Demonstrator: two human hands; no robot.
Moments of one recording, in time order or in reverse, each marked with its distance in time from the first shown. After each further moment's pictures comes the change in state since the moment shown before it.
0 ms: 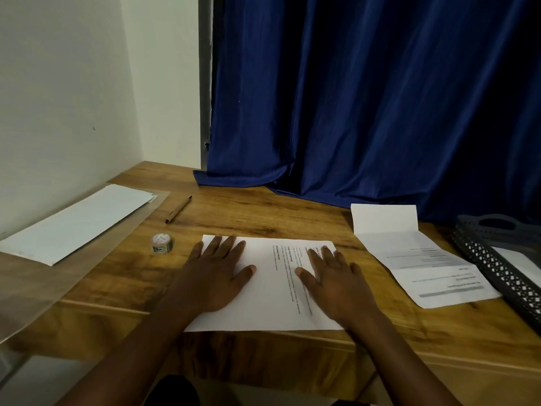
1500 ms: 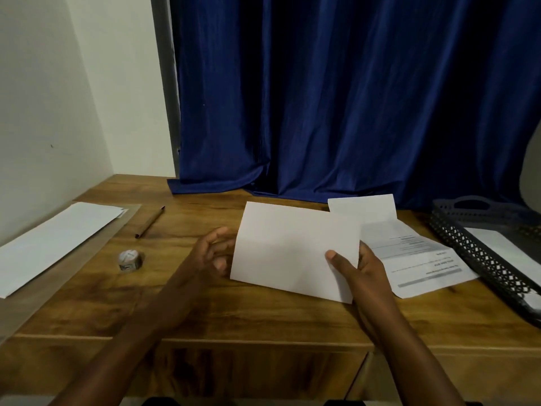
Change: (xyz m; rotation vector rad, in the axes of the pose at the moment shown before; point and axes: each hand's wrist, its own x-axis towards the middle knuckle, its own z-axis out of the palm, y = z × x) left_hand 0.005 0.026 -0.026 -1.344 0.036 -0.034; right_hand -0.032 0.046 -0.016 1.348 0.427 0.201
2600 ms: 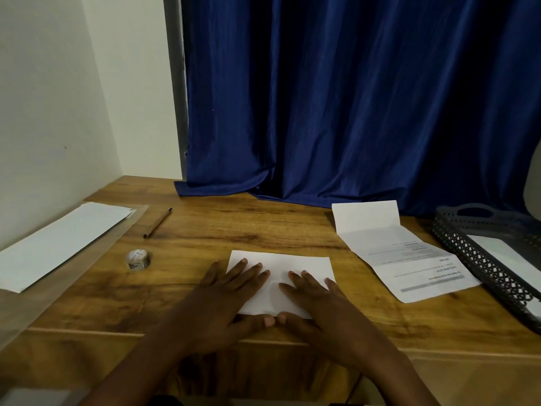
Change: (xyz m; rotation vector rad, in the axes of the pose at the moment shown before) left_hand -0.035 -0.010 0.020 1.313 -0.359 0.300; right_hand -0.032 0.005 0.023 -1.144 -0.709 -0.305
